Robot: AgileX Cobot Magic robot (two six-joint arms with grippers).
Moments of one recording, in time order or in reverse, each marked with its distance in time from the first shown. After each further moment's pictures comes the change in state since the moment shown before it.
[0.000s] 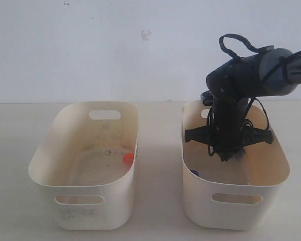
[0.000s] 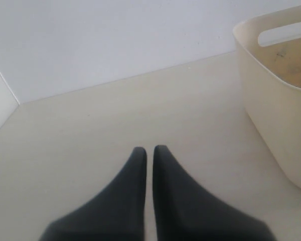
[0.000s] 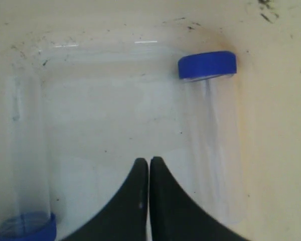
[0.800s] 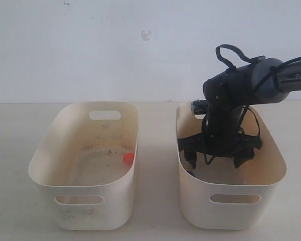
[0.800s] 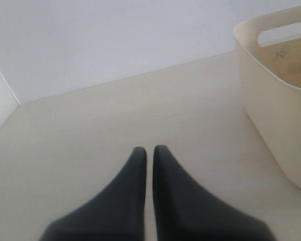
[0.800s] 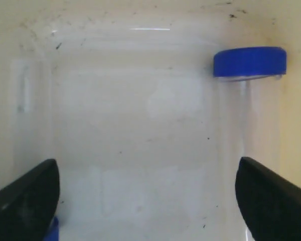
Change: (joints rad) left arm 0.000 0.000 0.000 0.000 0.000 0.000; right arm 0.000 0.050 0.000 0.085 -0.061 -0.161
